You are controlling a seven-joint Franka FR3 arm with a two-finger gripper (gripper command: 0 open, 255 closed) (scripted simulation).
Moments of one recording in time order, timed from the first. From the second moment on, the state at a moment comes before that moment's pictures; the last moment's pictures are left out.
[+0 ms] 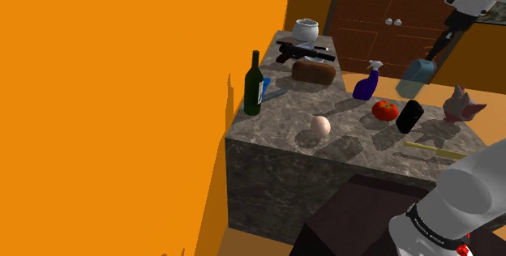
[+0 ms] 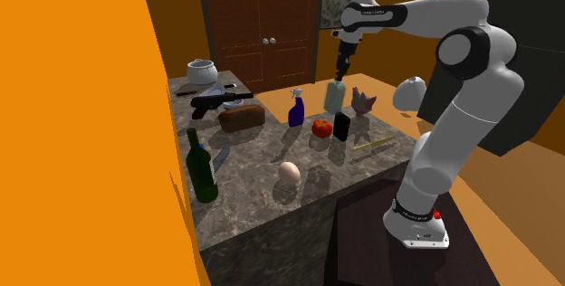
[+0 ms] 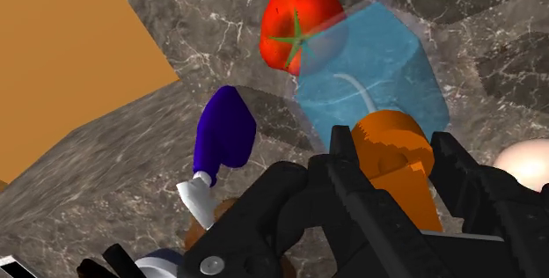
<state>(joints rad) -0.36 -0.20 -0.61 -1.86 0.01 1.79 -1.14</state>
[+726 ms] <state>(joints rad) -0.47 0.03 -0.81 -1.73 0.17 1.80 -1.50</state>
